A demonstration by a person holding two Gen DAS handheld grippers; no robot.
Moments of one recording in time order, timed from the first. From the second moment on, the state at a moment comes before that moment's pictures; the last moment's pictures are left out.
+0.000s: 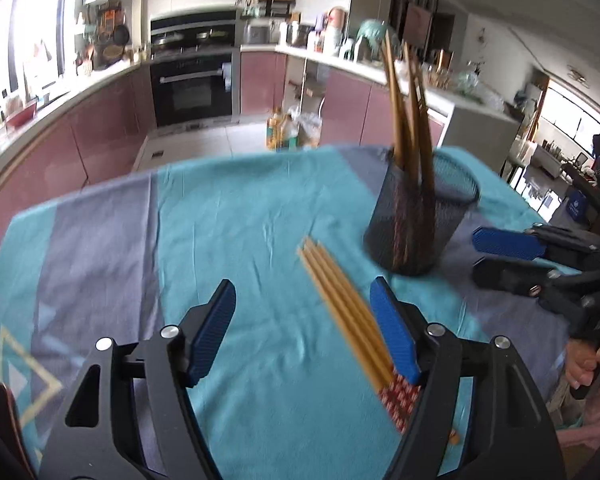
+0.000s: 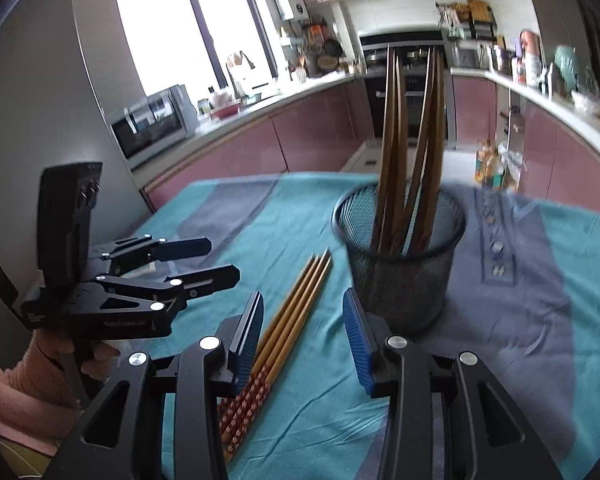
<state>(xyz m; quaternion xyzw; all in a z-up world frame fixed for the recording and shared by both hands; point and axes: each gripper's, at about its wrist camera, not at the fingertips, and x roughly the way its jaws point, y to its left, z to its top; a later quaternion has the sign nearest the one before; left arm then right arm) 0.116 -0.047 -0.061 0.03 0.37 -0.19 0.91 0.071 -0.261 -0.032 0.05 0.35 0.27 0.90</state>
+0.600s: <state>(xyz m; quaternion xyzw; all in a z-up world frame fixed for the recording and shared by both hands) 0.103 -0.052 -0.100 0.03 0.40 -0.15 0.90 0.081 -0.243 -0.078 0.05 0.40 0.25 0.88</state>
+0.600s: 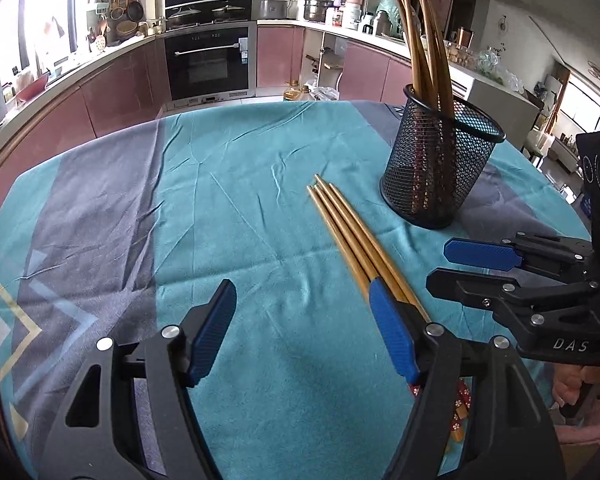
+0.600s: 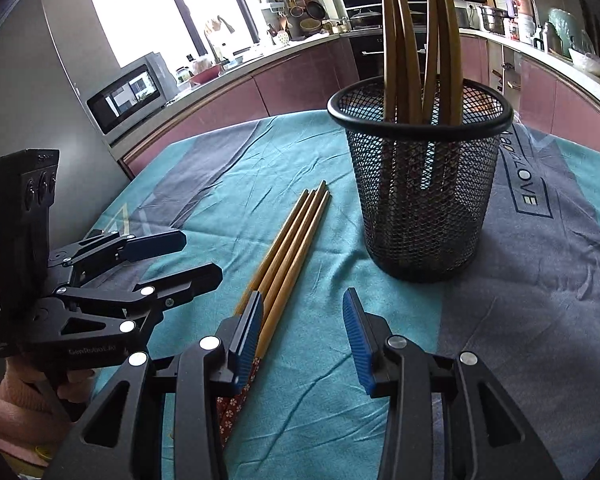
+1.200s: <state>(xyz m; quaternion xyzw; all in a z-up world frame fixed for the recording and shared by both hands) 0.107 -0.060 -0.109 0.04 0.42 -0.16 0.89 0.090 -0.224 -0.086 0.03 0.41 0.24 0.88</state>
